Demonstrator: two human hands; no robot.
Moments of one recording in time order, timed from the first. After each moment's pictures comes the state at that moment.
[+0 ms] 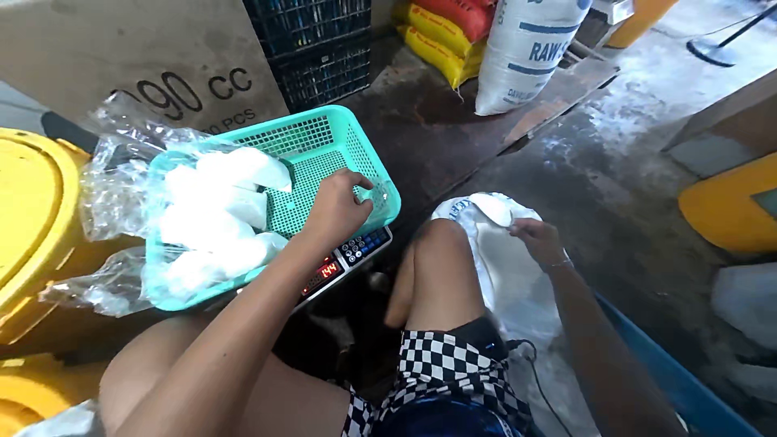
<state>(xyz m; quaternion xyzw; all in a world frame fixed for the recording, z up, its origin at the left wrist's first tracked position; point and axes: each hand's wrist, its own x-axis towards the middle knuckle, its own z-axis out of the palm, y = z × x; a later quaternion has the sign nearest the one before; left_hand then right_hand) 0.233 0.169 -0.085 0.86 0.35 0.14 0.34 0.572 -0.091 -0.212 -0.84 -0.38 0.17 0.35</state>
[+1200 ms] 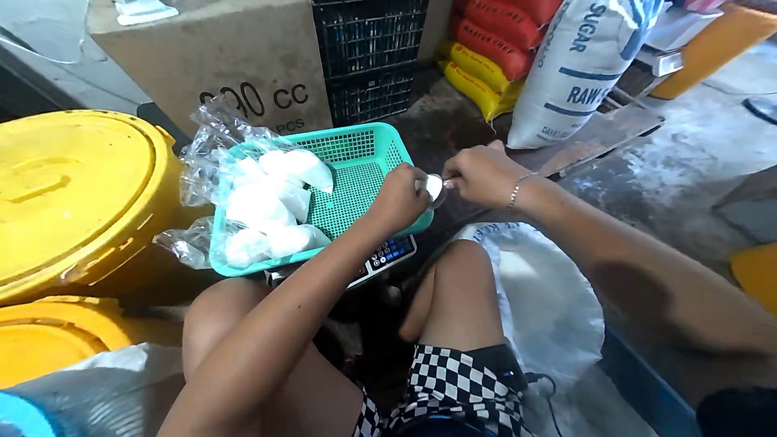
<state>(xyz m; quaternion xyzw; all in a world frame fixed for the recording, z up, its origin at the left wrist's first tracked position) 0.253 0.164 -0.064 0.85 0.31 0.17 0.39 0.406 0.103 0.002 -0.71 -0.69 0.10 -0.06</state>
